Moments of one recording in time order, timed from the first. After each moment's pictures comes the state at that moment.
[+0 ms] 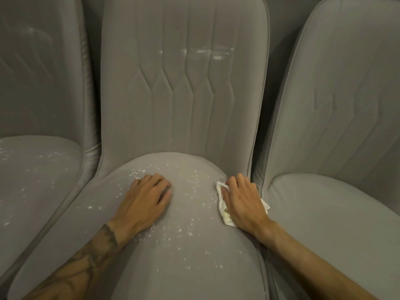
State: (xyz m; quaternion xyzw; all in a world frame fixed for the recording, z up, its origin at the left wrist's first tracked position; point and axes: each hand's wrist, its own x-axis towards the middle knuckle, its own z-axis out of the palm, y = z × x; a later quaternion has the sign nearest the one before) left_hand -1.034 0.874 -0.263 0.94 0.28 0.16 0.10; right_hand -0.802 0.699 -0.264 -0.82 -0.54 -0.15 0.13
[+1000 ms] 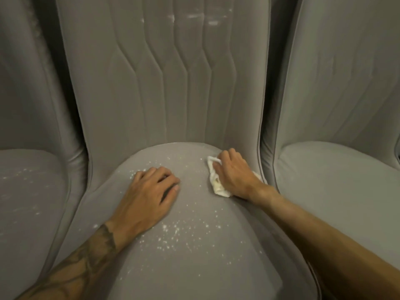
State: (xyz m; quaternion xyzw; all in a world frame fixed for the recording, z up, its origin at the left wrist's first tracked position) left_hand -1.043 0.928 -0.282 0.96 0.09 0.24 0.10; right_hand -0.828 0.763 -0.260 -0.88 -0.46 -0.01 0.15
